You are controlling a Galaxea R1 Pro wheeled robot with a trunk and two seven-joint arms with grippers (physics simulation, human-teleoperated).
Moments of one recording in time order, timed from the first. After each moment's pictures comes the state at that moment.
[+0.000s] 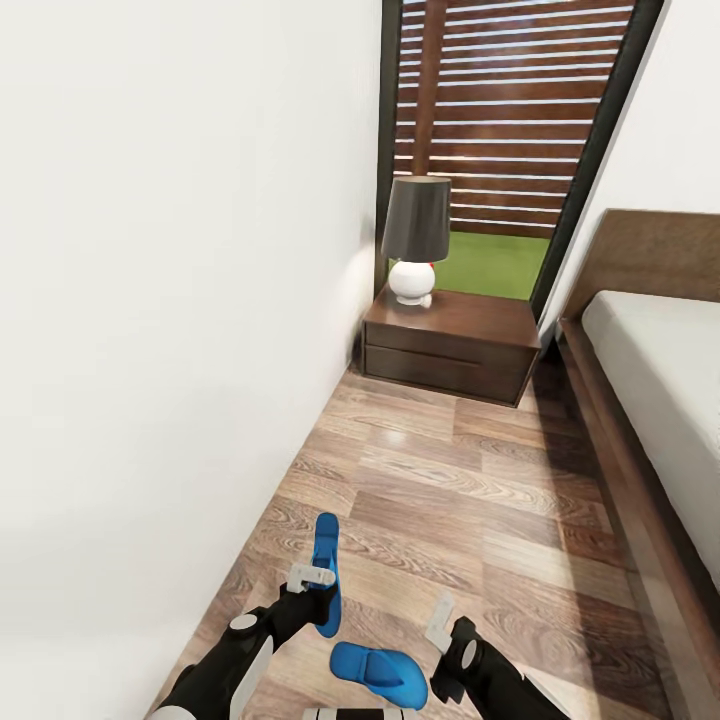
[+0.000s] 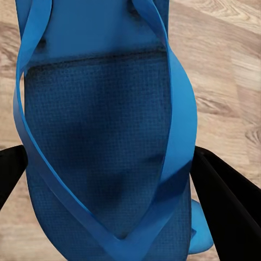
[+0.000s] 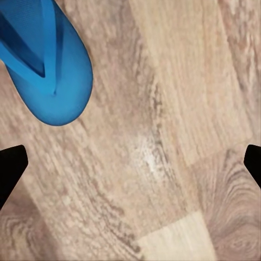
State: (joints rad) left arm -0.48 -0.11 -0.11 -0.55 0.07 0.04 -0.32; right arm -0.41 0.01 0.35 -0.62 0.62 0.37 0.26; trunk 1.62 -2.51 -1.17
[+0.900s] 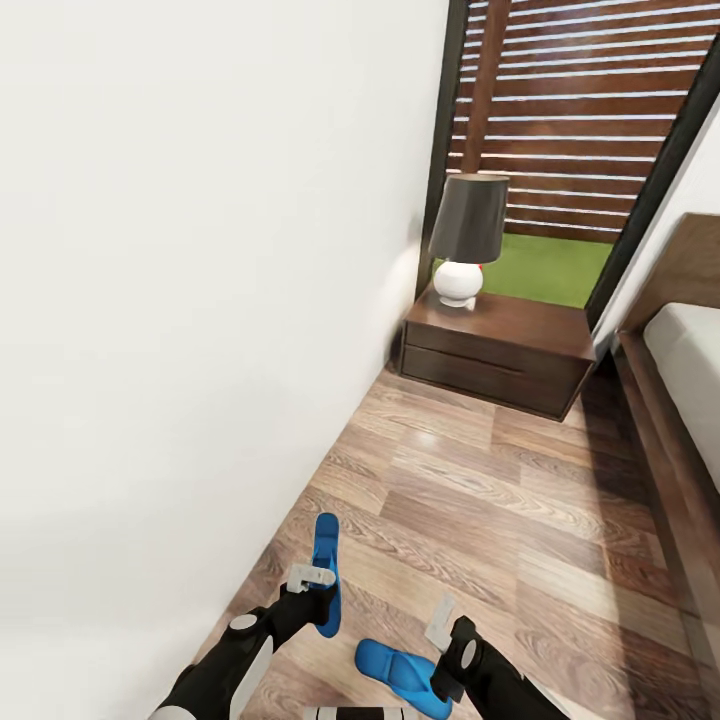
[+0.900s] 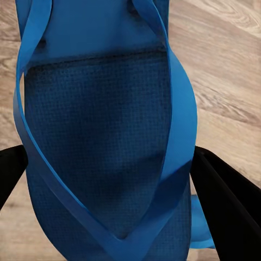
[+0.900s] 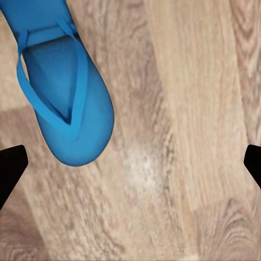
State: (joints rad) left arm -0.48 -0.11 -0.11 -0.55 0.07 0.04 -0.32; right arm -0.41 0.01 0.34 -0.62 0.62 0.37 0.26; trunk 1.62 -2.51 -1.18
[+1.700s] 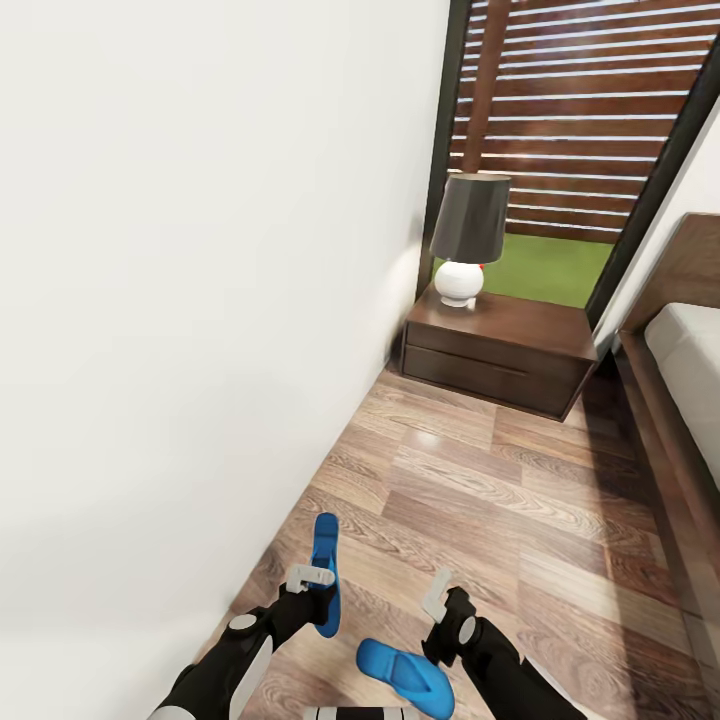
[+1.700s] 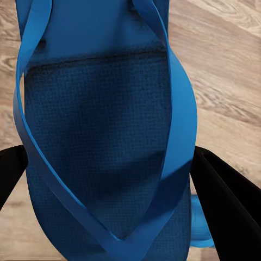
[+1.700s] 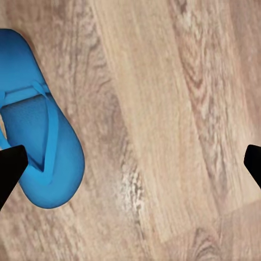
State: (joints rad) left arm -0.48 -0.11 -0.10 -0.55 0.07 0.04 -0.32; right arm -0.41 0.00 0.33 -0.75 0.61 0.37 0.27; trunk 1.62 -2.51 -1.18
